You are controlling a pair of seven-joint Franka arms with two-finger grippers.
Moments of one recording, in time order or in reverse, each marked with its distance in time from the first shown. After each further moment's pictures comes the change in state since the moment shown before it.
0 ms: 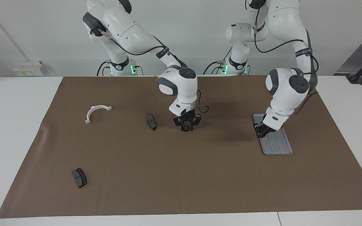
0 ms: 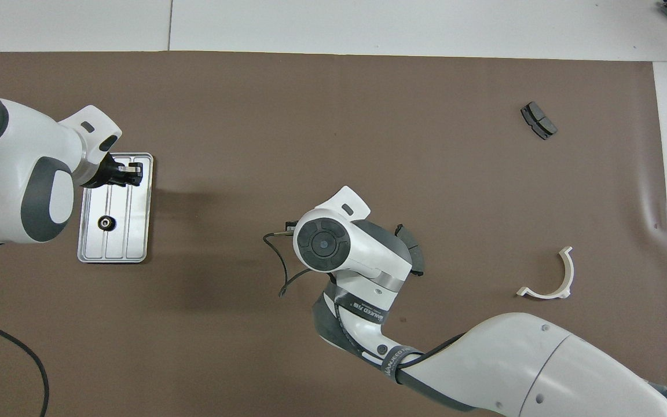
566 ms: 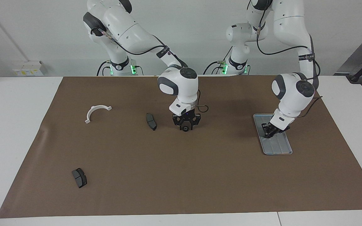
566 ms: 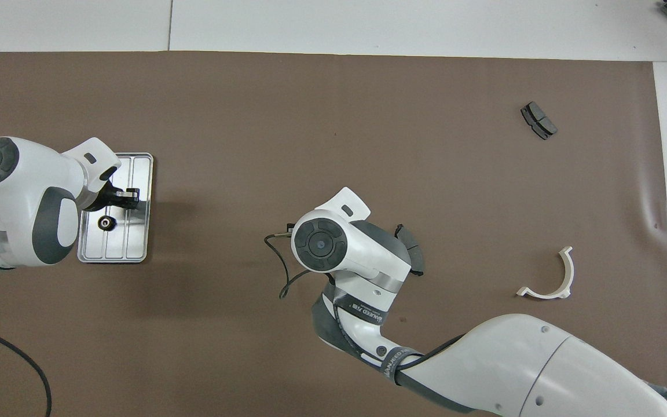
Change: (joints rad) left arm 0.138 0.002 0.022 -0.124 0.003 0.139 0.289; right arm 0.005 0.000 0.000 0.001 0.000 -0.021 0.000
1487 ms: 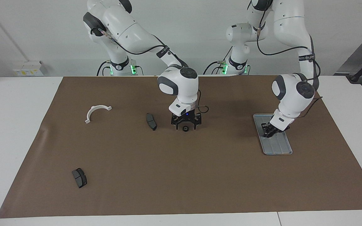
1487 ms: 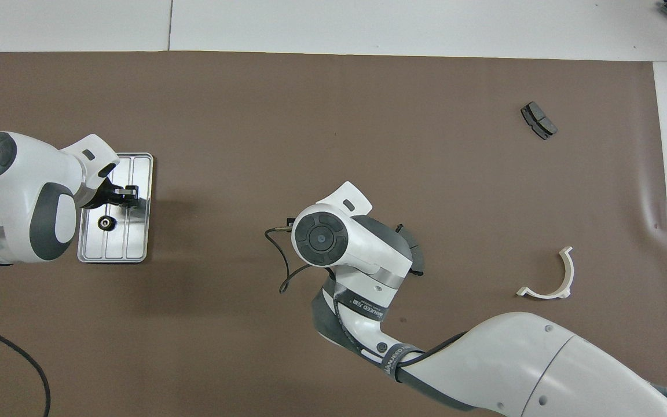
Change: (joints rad) left arm 0.000 0.008 0.004 -0.026 0.000 -0.004 0.000; right arm 0.003 0.000 -0.004 0.024 0.001 -0.027 0.000
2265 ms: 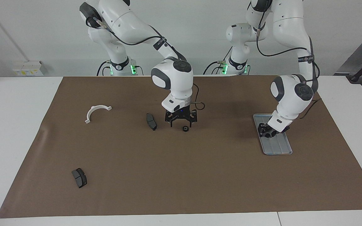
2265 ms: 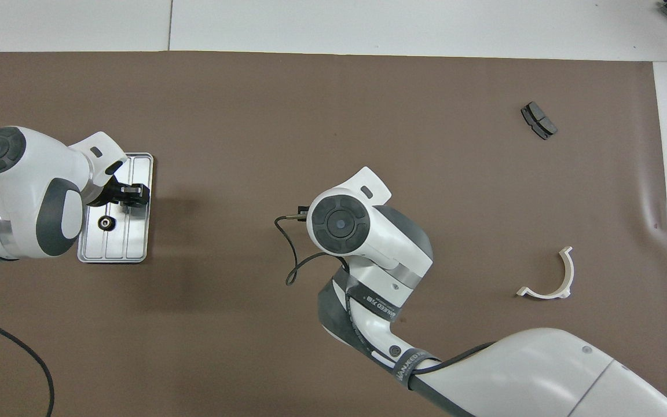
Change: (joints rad) left arm -0.015 0.011 0.000 0.014 0.000 -0.014 0.000; right arm -0.001 -0.055 -0.024 -0.001 0.035 -0.020 -0.026
